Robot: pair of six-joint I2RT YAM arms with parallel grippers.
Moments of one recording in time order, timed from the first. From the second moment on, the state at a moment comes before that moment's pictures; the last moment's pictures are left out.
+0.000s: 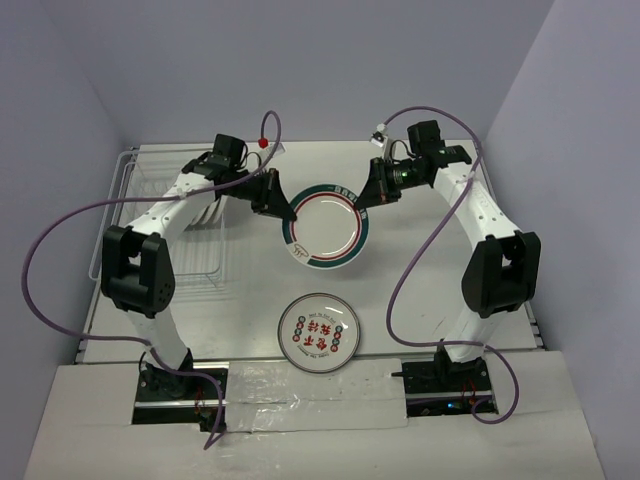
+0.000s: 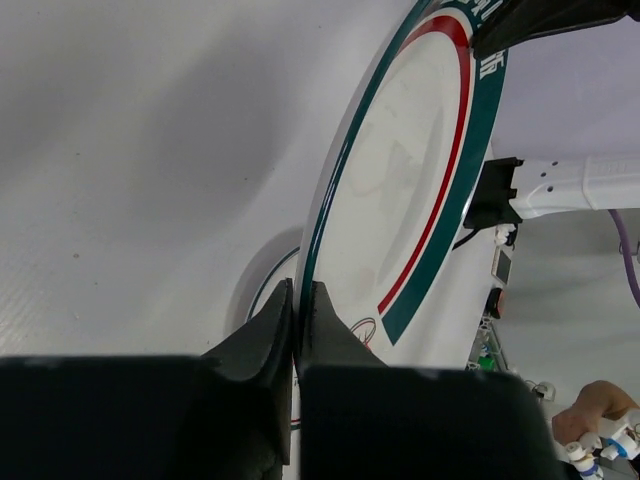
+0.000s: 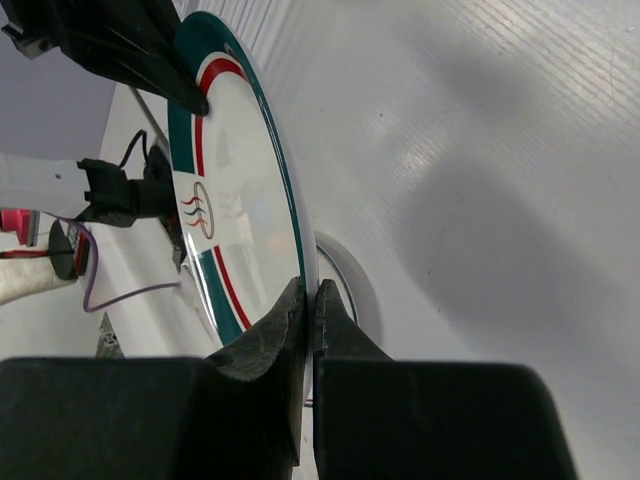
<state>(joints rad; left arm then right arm) -0.33 1.82 1.52 -0.66 0.95 -0.17 0.17 1.72 1.58 -0.86 -0.89 0.01</state>
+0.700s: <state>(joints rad) 0.16 1.54 1.80 -0.81 0.69 -0.14 0.15 1.67 1.60 -0.87 -0.89 0.05</state>
